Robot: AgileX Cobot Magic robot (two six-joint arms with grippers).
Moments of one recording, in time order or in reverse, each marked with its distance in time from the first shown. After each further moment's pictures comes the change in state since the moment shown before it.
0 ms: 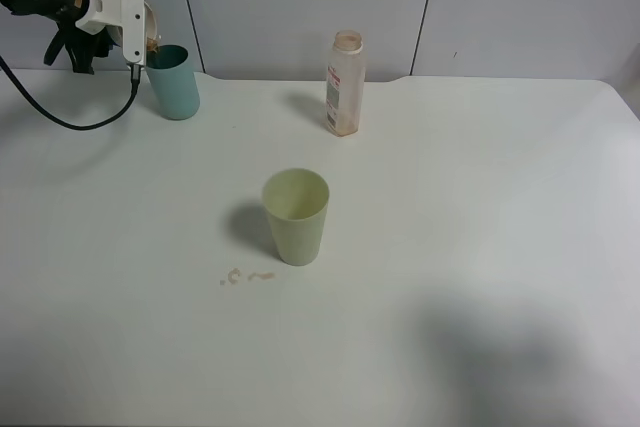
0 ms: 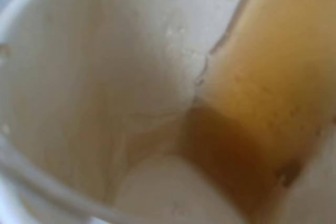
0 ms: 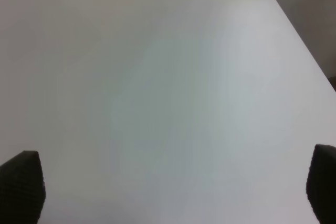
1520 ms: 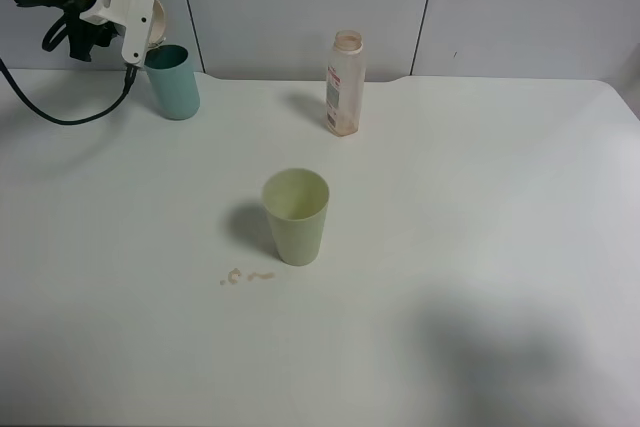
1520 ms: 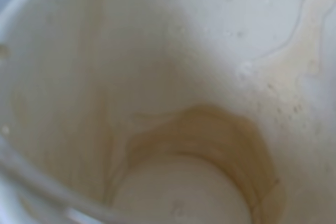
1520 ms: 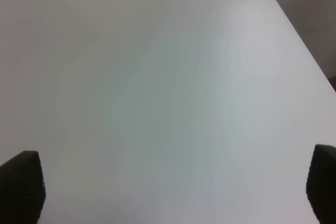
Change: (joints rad) left arm -0.027 0.000 -0.028 0.087 -0.019 0.116; right arm 0.000 0.000 0.000 0.000 0.000 0.000
